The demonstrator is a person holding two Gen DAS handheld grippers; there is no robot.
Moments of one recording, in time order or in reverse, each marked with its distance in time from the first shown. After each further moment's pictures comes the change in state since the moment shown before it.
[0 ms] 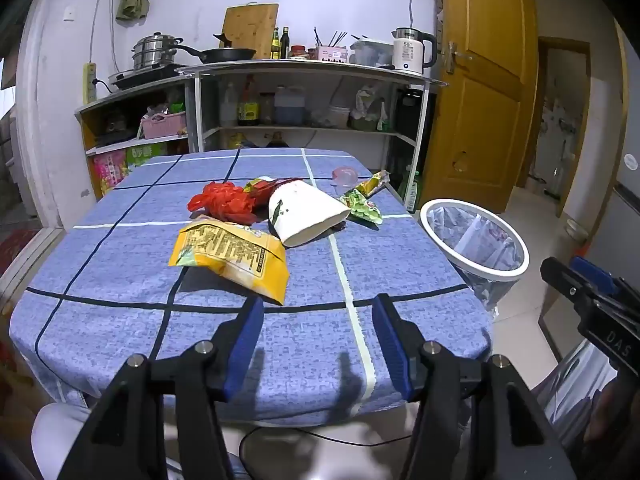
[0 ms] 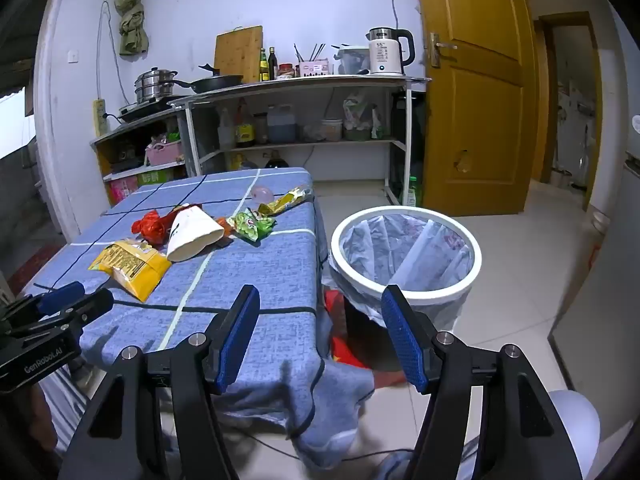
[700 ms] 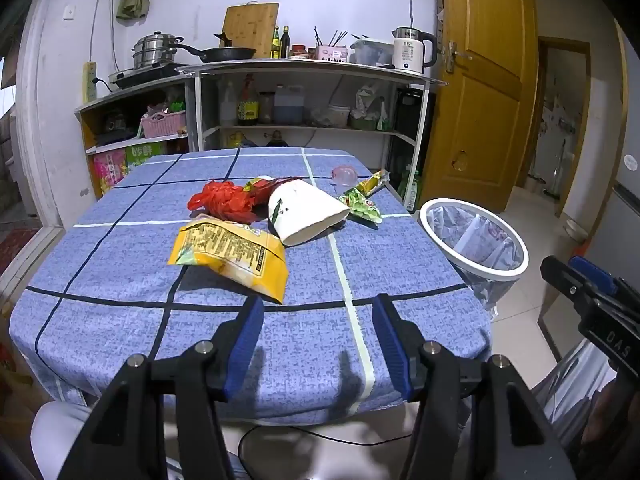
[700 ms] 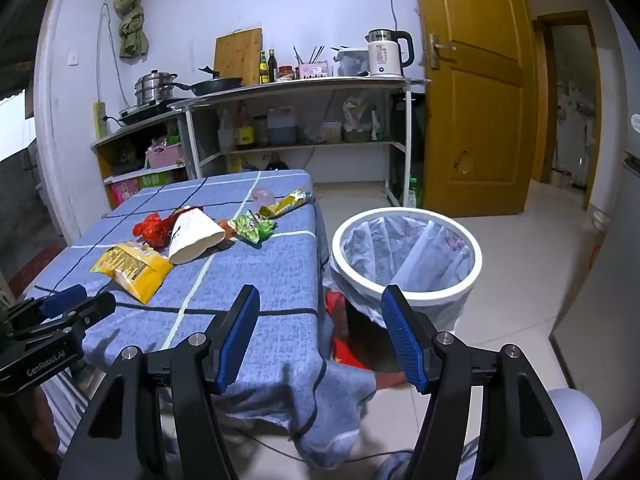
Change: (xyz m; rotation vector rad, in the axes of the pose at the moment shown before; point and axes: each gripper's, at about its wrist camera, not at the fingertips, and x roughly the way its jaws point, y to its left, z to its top) left arm 0.002 -0.002 -0.002 -0.004 0.004 -0.004; right arm -0.003 -0.001 0.000 0.009 0.004 0.001
